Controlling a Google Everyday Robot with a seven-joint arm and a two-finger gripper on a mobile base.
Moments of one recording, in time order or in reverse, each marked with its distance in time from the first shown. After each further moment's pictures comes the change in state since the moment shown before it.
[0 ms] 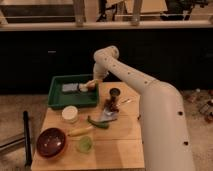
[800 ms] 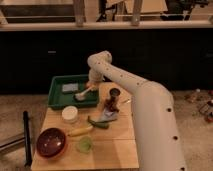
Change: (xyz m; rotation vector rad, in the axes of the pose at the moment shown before) arm -0.024 0.030 0.037 -0.108 0.019 -0.089
